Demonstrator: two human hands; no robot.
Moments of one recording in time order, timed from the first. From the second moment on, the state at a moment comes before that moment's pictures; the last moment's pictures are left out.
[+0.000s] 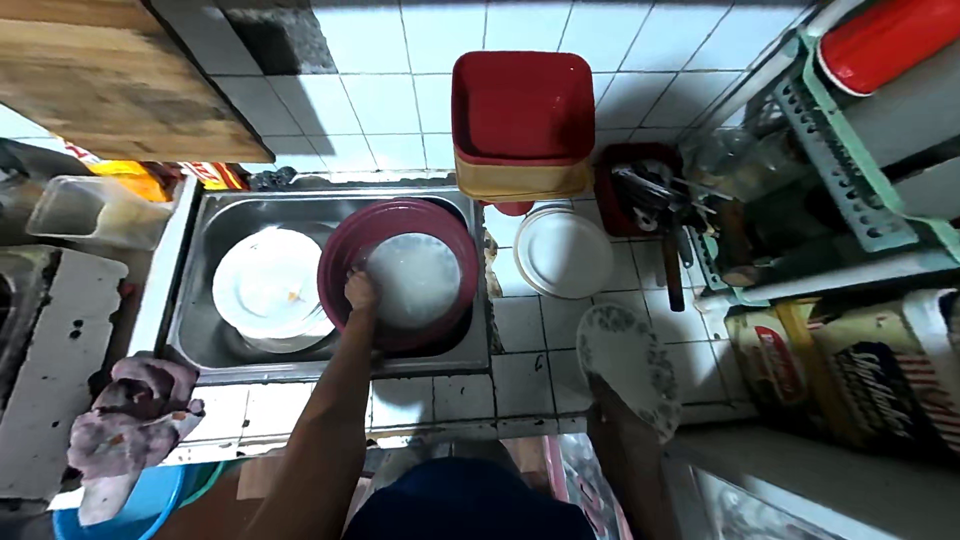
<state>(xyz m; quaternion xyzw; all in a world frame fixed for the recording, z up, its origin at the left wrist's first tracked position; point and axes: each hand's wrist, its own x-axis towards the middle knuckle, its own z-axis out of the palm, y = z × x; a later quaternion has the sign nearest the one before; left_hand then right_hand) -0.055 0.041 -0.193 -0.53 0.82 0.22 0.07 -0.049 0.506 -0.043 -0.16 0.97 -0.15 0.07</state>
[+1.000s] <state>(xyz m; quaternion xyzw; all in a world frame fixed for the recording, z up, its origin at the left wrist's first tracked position) -0.056 0.035 -0.159 -0.60 0.75 0.29 -0.02 -0.155 0.444 -0.078 -0.37 0.92 -0.14 0.01</state>
